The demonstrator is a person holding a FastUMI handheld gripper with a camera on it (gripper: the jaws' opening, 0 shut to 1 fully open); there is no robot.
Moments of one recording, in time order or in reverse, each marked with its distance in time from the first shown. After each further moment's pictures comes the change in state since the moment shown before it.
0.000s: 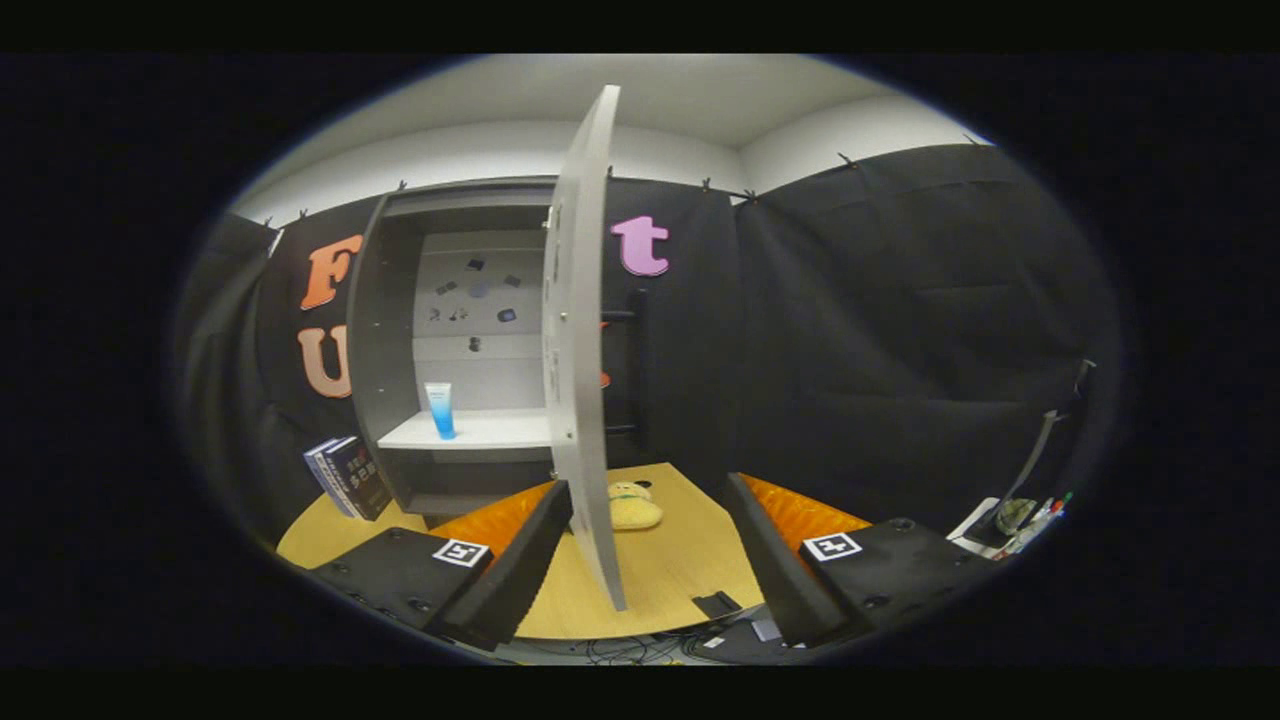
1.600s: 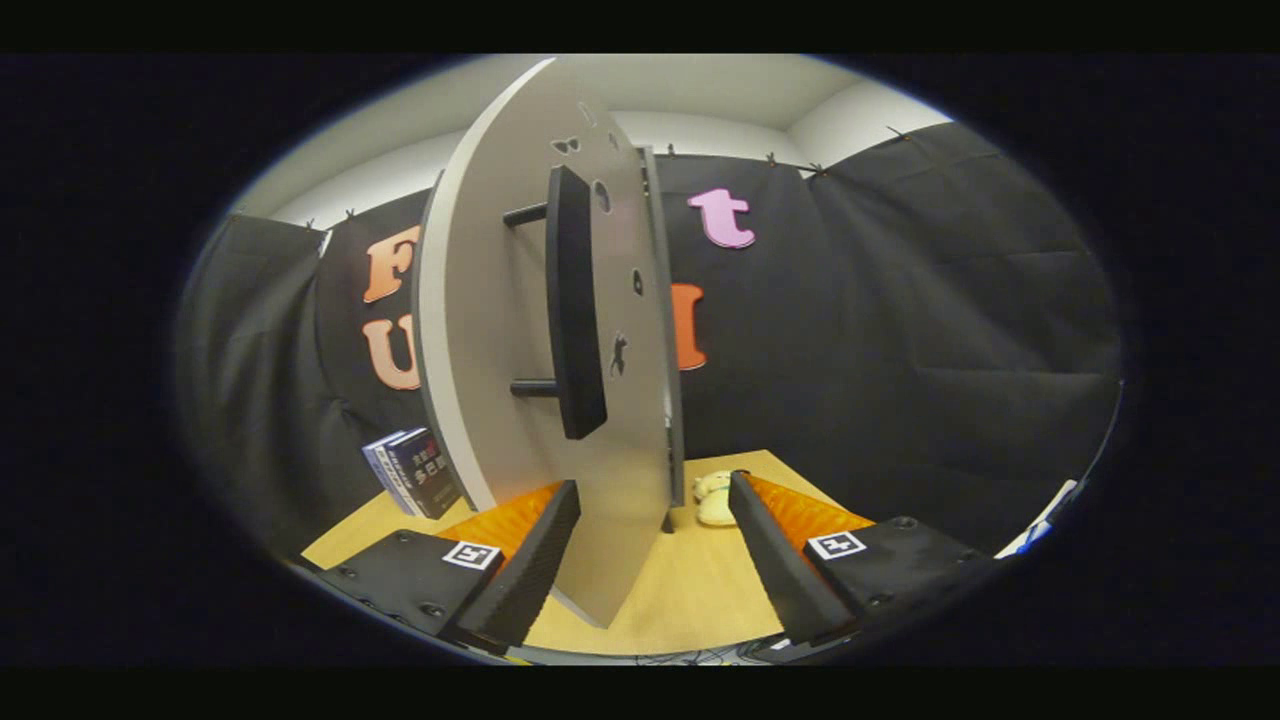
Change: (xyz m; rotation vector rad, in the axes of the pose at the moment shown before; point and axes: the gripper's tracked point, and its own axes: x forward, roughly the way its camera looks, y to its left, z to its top) arm 0.048 0.159 -0.054 0.021 0.063 0.289
